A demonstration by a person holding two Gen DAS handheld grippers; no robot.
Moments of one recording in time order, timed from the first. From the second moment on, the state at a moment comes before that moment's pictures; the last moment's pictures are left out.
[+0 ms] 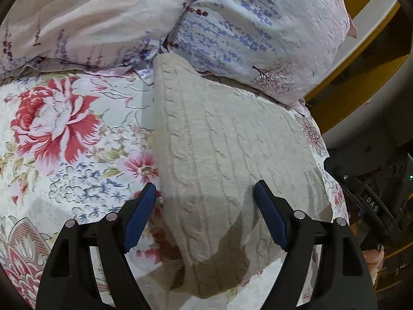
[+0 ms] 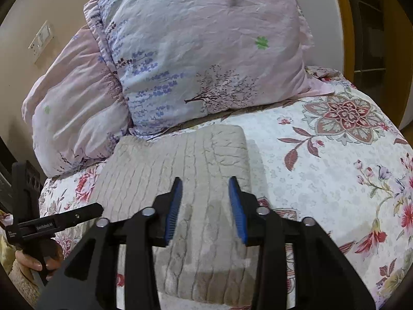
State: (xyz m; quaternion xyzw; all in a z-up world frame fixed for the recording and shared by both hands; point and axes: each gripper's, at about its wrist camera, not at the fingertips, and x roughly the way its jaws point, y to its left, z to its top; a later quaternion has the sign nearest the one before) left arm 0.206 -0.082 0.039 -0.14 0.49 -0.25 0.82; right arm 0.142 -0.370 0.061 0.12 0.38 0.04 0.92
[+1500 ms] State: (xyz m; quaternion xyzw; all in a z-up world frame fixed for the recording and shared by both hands) left arm 0.238 -0.061 0.028 -0.24 0.51 -0.27 0.78; right arm 0.197 -0.425 0.025 0.27 0.48 0.08 0.83
